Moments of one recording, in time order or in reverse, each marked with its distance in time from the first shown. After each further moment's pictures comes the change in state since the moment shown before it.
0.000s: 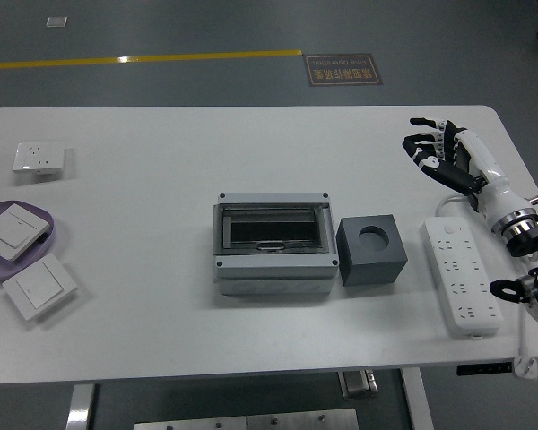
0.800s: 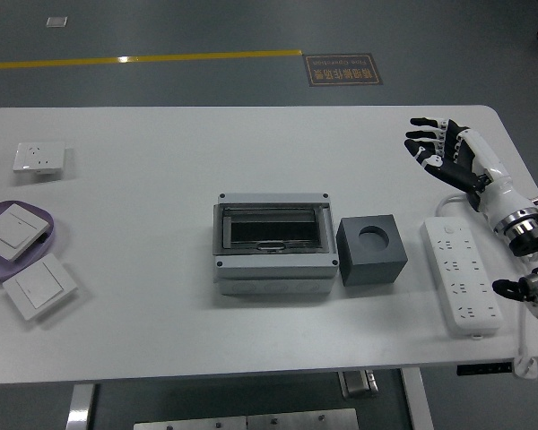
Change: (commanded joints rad) left arm -0.016 -0.021 0.049 -0.001 -0.014 0.001 0.005; right arm -0.003 0.001 0.016 0.003 0.136 0.007 0.033
